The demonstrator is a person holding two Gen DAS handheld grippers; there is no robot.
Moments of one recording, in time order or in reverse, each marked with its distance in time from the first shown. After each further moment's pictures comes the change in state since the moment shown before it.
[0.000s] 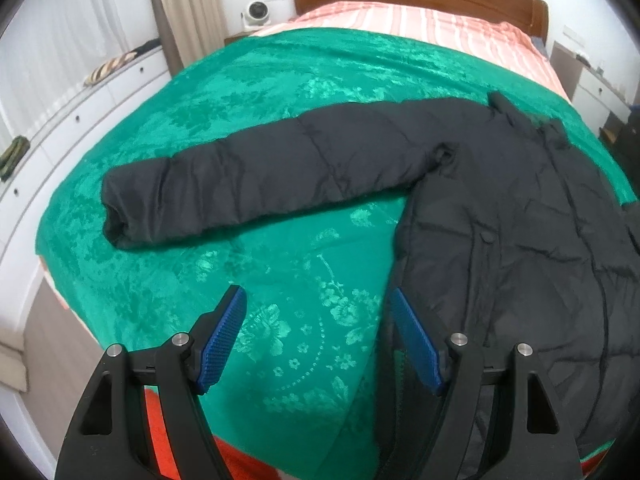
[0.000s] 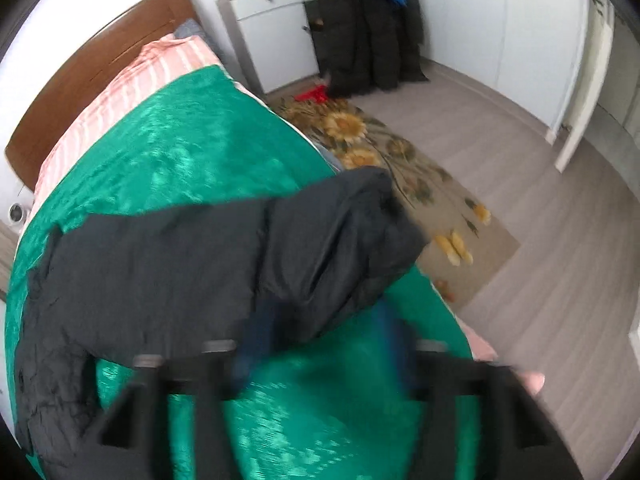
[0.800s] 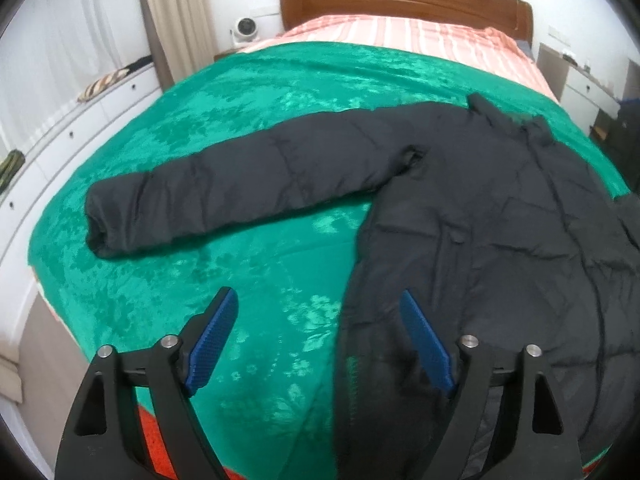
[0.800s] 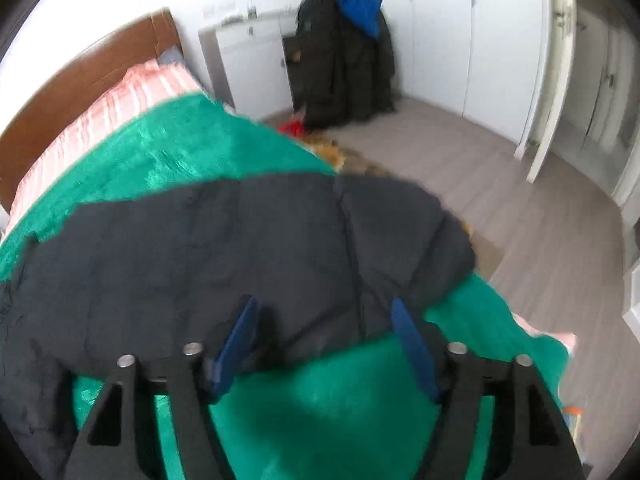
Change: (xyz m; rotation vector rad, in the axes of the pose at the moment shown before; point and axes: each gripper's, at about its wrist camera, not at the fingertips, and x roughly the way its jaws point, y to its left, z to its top) left arm 0.001 -0.027 -0.007 0.005 -0.062 -0.027; right arm -0.005 0.079 -0.063 0.036 -0.206 -0.097
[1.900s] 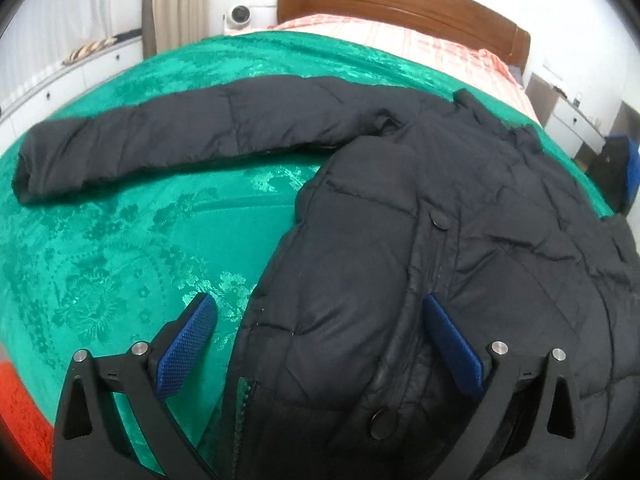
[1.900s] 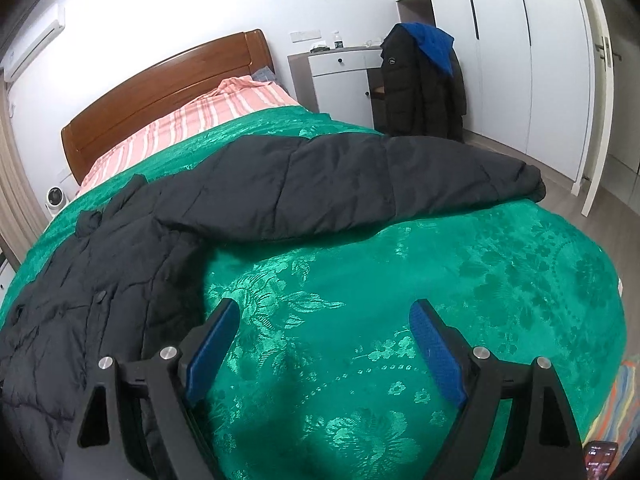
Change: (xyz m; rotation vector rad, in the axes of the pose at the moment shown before) left arm 0.064 -0.027 -0.029 -0.097 -0.020 -0.145; right arm -0.066 0.083 -0.134 -0.137 -0.125 0.211
